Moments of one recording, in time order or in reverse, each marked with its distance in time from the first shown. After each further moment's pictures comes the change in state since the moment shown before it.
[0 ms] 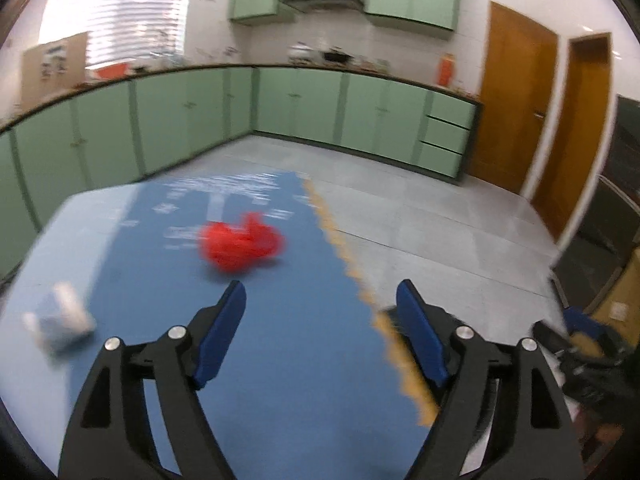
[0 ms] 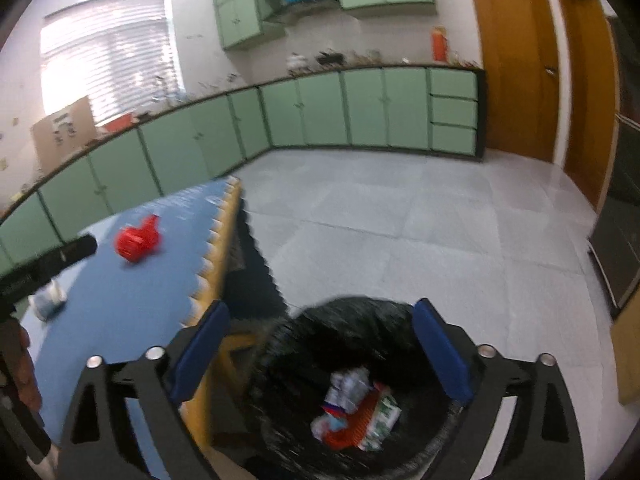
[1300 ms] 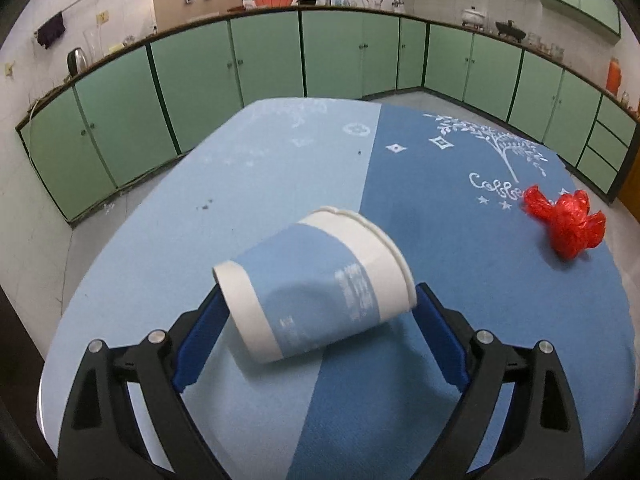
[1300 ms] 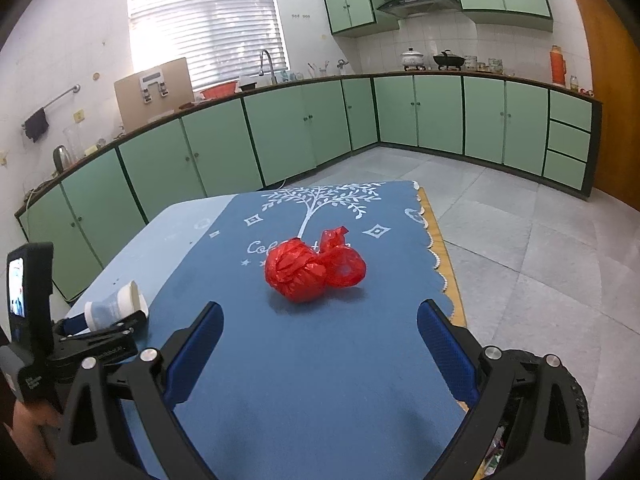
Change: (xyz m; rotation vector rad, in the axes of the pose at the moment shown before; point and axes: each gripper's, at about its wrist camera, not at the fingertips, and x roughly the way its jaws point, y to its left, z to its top) left arm 0.034 0.208 -0.026 -0.248 0.200 0.472; right arm 0.098 0.199 0.026 -0.177 0.038 0.295
